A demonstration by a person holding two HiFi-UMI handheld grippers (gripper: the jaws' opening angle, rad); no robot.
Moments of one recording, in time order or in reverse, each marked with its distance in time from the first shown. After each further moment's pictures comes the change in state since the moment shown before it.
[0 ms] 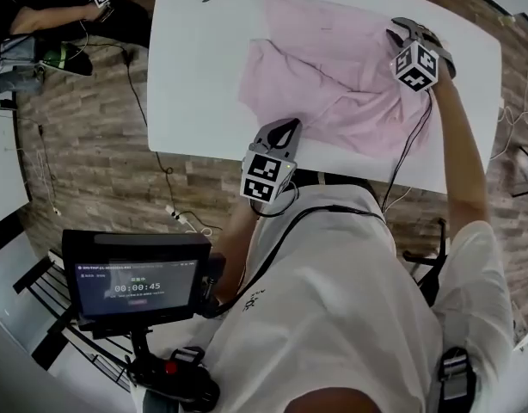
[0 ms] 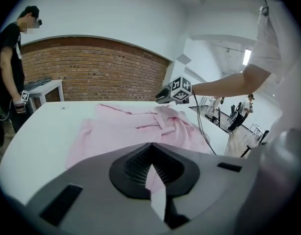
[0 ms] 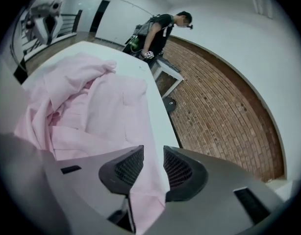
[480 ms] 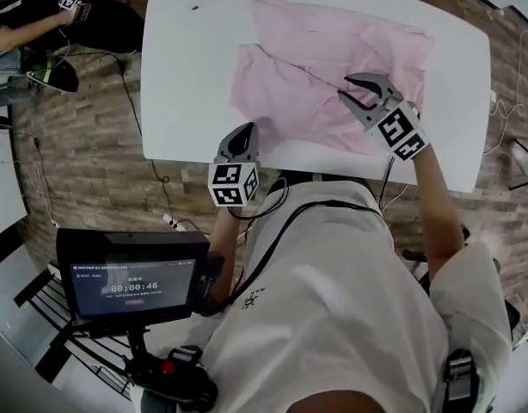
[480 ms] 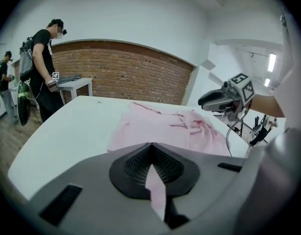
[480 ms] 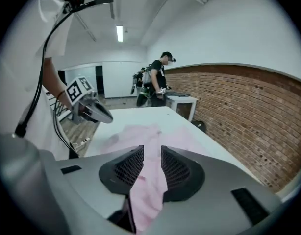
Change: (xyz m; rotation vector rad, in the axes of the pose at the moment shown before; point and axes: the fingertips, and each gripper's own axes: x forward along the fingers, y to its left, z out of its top) left arm -0.044 0.074 -0.029 -0.170 -0.043 0.240; right arm -0.133 0.120 0.119 0.427 -0.440 0.353
